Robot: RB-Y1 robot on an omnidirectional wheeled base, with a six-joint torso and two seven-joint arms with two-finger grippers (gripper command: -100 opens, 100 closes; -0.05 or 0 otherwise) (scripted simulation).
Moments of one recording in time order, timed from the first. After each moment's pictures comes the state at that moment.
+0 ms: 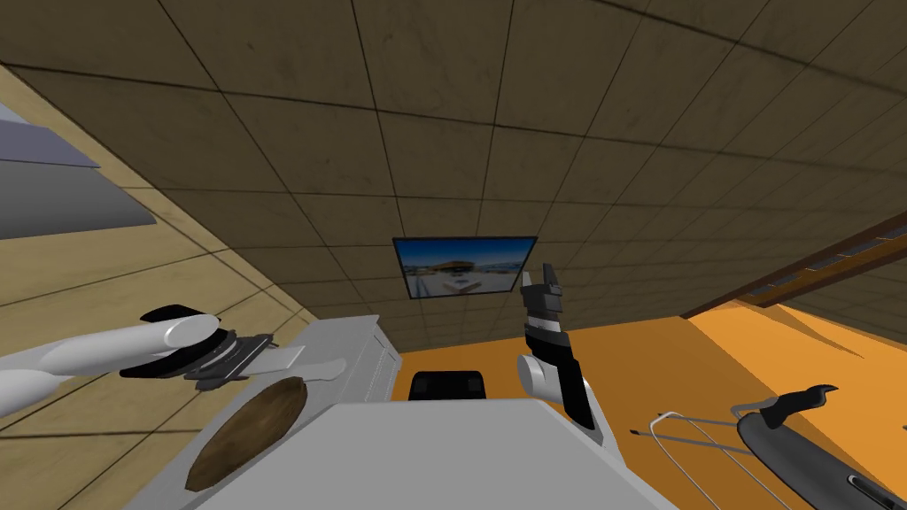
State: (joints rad) left arm 0.29 1.47 -0.09 -1.23 1.50 1.01 -0.30; right arm 0.52 0.05 0.00 -2.33 0.00 -0.38 -0.05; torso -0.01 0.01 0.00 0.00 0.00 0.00
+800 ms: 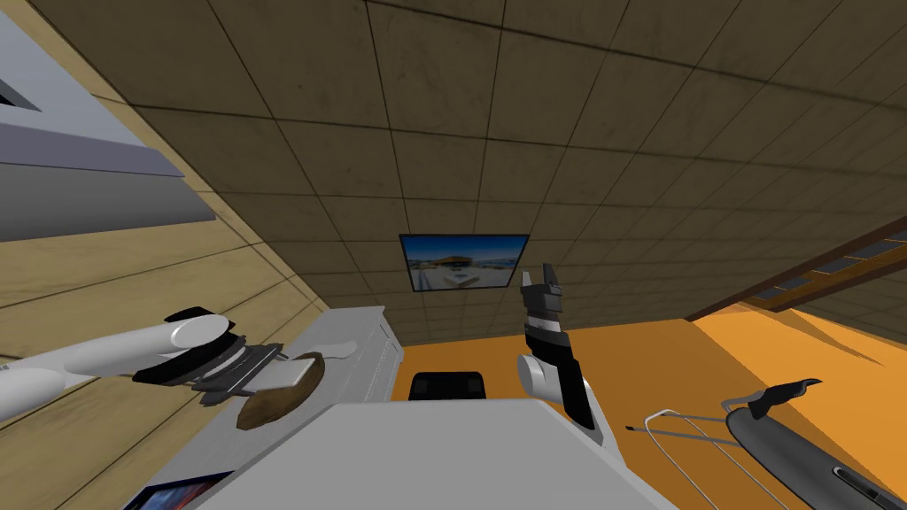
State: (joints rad) left arm 0.33 1.51 -0.14 -1.33 1.64 1.12 -0.31; right arm 0.52 0.05 0.00 -2.33 0.00 -0.38 -0.05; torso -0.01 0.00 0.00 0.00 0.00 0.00
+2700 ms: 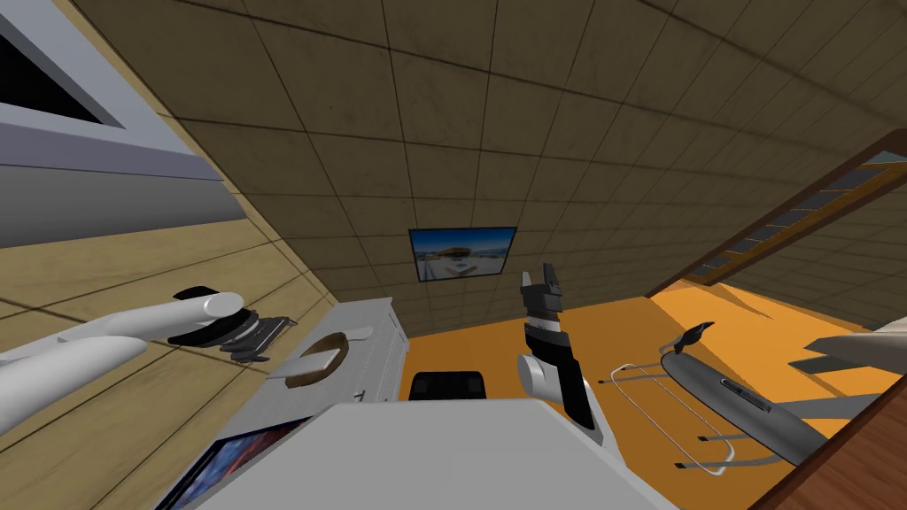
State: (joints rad) left arm -0.02 1.30 -0.01 -1.03 1.29 1.23 -0.29; right arm 0.52 0.05 0.00 -2.33 0.00 -0.38 -0.05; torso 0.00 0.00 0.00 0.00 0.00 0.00
